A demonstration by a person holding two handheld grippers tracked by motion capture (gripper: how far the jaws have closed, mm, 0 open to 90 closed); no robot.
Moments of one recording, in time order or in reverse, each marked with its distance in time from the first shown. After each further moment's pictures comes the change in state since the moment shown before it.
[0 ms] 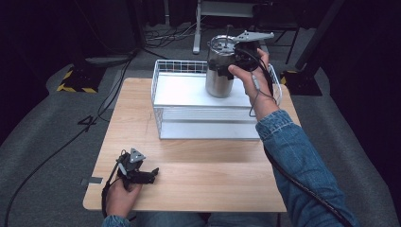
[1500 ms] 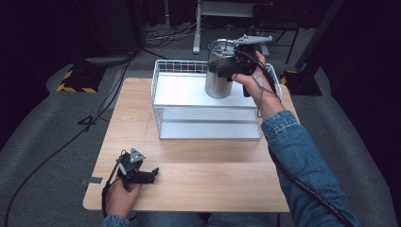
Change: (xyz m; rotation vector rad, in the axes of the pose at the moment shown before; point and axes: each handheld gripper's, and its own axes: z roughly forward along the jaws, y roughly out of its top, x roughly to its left) left arm 0.000 0.000 0.000 0.000 0.001 -0.001; right arm -0.009 -0.013 0.011 0.013 0.025 0.064
